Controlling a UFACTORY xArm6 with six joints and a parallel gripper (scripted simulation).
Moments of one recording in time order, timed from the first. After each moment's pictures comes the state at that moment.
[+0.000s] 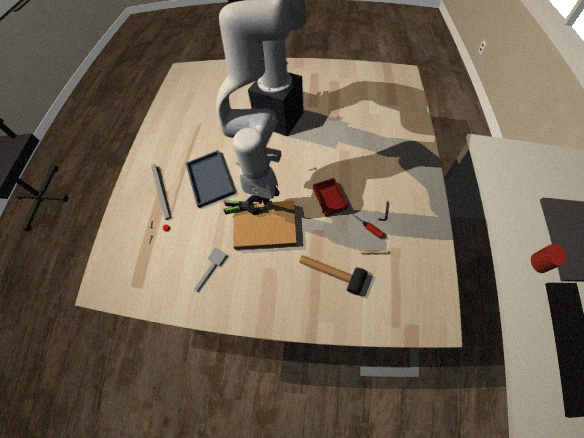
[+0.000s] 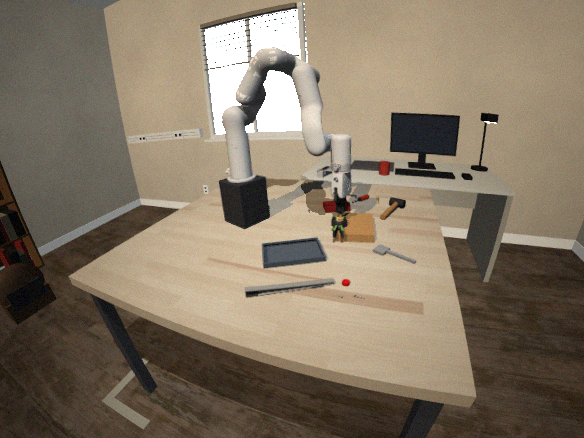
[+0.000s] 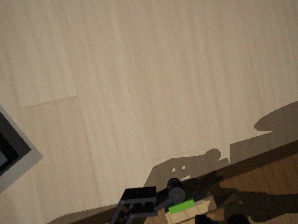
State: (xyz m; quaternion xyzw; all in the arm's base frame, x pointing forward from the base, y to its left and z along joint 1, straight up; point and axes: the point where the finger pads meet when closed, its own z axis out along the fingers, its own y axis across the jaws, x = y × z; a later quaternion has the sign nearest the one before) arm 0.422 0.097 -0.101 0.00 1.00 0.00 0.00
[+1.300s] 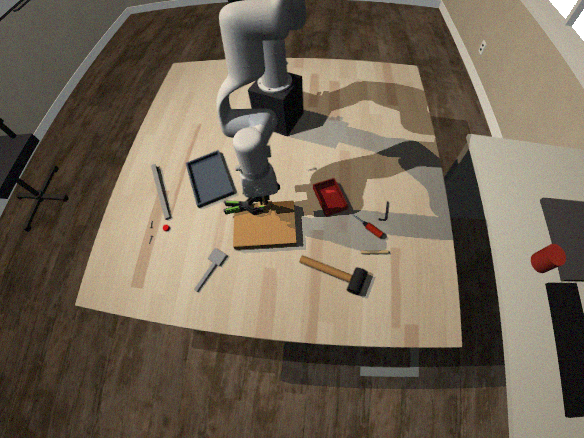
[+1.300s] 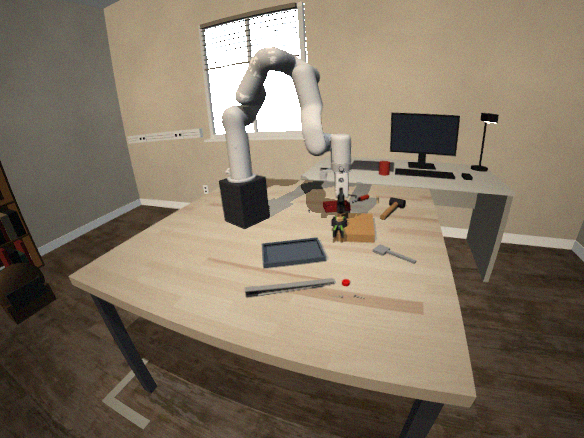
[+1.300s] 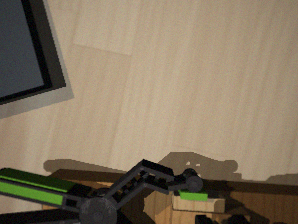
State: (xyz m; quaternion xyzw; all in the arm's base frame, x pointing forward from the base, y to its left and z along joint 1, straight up) arm 0.422 0.097 -0.101 -0.21 0.98 0.00 0.00
